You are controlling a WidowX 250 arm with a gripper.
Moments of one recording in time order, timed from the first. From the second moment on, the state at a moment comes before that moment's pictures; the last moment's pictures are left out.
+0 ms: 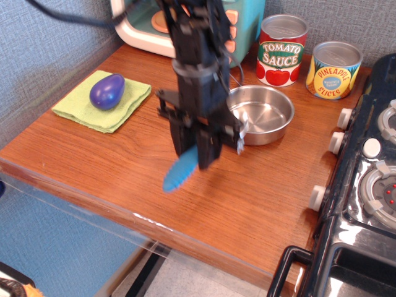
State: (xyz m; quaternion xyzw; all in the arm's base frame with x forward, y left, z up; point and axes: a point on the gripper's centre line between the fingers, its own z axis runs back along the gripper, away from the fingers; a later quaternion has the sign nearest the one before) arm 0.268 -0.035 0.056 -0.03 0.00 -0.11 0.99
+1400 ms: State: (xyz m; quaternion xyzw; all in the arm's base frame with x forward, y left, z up) arm 0.275 -0.062 0.030 -0.02 -0.01 -0.02 1.00
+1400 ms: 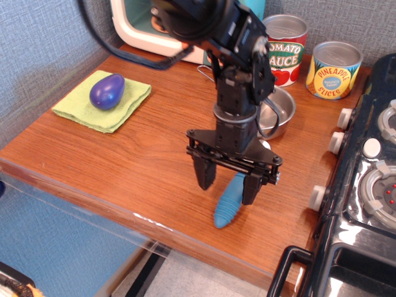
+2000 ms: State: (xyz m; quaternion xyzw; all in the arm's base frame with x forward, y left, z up) arm 0.276 -0.026 0.102 -0.06 -0.07 -0.05 0.99
